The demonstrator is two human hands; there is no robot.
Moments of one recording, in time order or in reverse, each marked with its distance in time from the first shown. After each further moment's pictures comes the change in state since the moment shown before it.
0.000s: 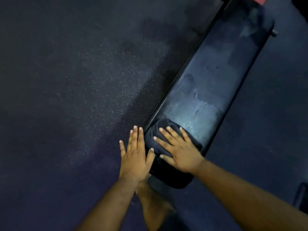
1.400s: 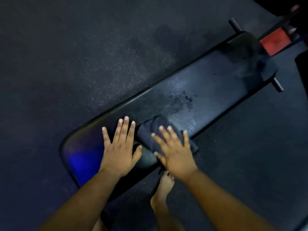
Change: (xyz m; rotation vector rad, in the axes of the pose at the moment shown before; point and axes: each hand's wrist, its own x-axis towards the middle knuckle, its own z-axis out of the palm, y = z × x) left_hand 0.076 0.155 0.086 0.276 0.305 -0.113; right_hand -0.031 0.212 -0.024 -0.101 0.064 -0.092
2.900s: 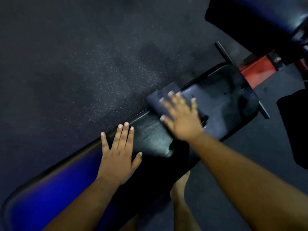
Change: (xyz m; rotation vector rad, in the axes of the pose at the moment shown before) left_hand 0.159 0.078 -0.019 0.043 0.055 0.023; right_hand 0.207 0.218 -0.076 -0.030 0.011 0.068
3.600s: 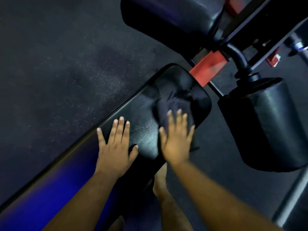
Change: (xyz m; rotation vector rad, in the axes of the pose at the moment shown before) left_hand 0.118 0.129 -0.015 -0.002 -0.064 0.124; right_hand -0.084 0.088 0.006 0.115 0.080 0.644
